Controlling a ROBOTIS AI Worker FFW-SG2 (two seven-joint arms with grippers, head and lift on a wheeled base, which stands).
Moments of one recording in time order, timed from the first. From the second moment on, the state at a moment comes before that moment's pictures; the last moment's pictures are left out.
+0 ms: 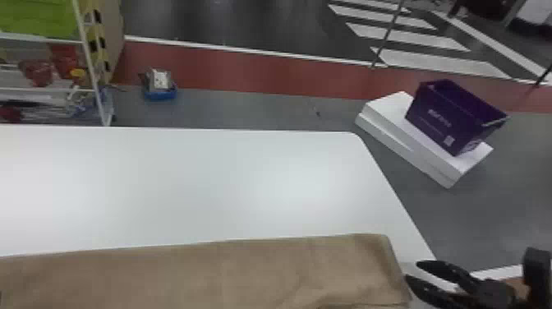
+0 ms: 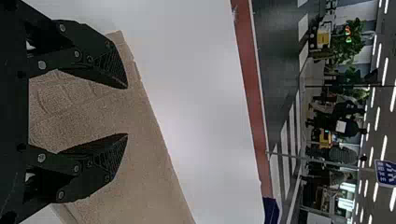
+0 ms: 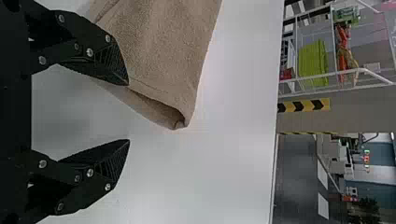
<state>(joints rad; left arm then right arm) 0.53 0.00 0.52 -2.27 -0.18 0.54 -1.06 0.44 -0.30 -0.70 -1.71 -0.05 0.29 1.18</state>
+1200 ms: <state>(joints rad) 0.54 0.00 0.54 -2.28 -0.17 0.52 -1.07 0.44 -0.29 -0.70 -1.78 -0.02 0.41 1.25</state>
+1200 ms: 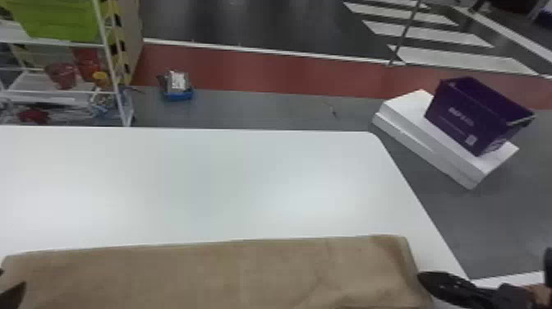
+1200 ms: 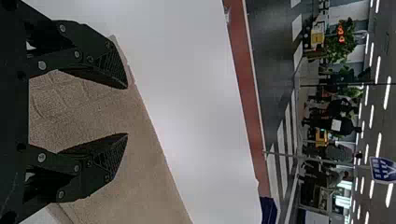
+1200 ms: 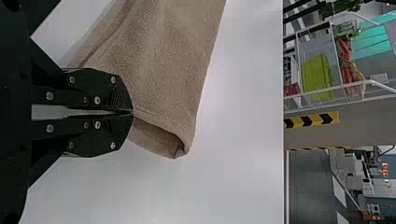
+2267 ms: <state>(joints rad) 0.61 0.00 0.56 -2.36 -0.11 0.51 -1.07 0.46 -0.25 -0.84 -1.80 -0.16 0.27 1.21</state>
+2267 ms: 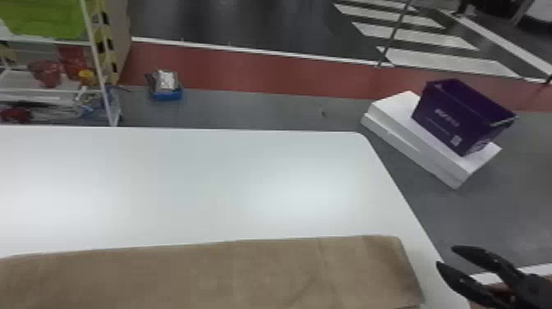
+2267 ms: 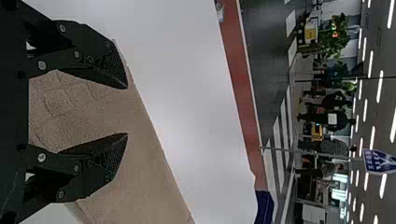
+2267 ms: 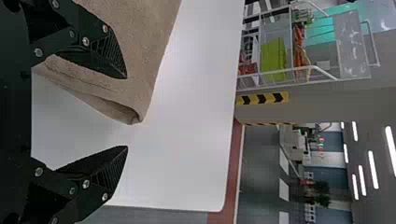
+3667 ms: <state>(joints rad) 0.61 0.00 0.52 -2.28 -0.01 0.52 -0.79 0.47 -0.08 -0.74 -2.15 -0.32 0.58 1.27</state>
